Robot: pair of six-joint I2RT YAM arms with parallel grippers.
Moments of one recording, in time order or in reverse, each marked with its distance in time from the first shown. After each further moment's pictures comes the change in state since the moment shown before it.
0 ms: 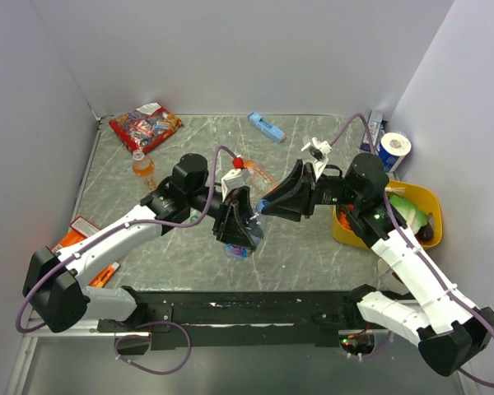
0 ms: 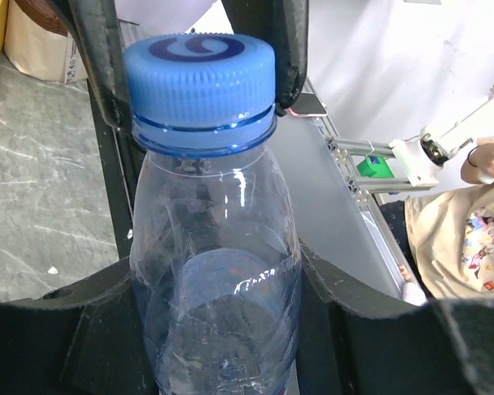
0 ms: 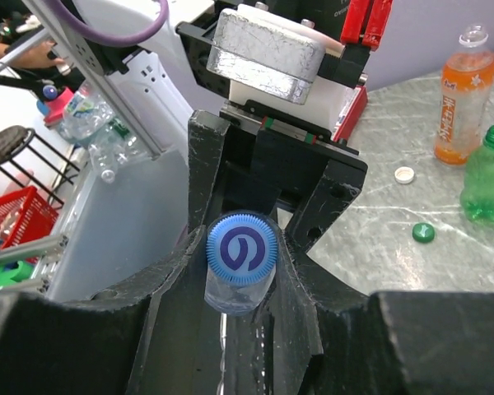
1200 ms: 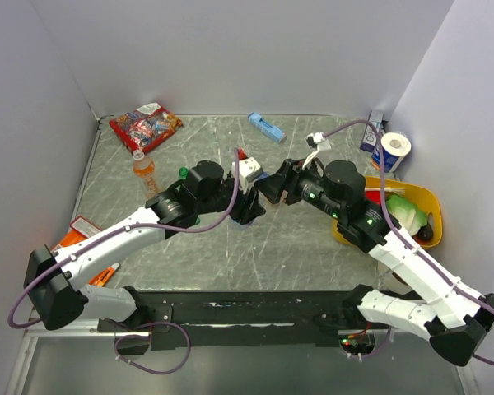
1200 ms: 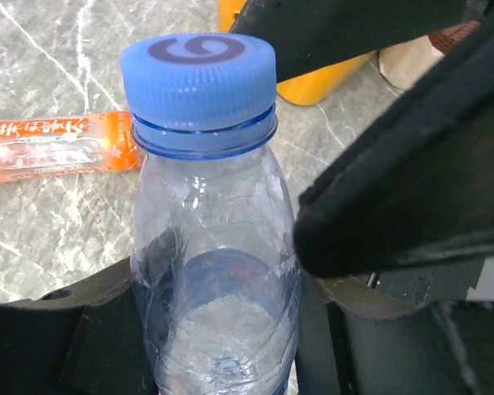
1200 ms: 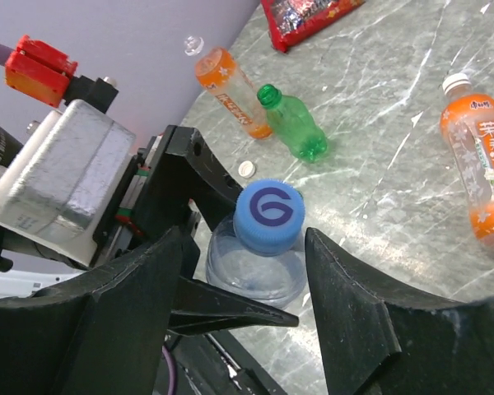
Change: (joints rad) left arm -0.132 0.006 0.082 -0.246 -1.022 0.216; right arm 0.218 0.018 0.058 -0.280 0.970 0.164
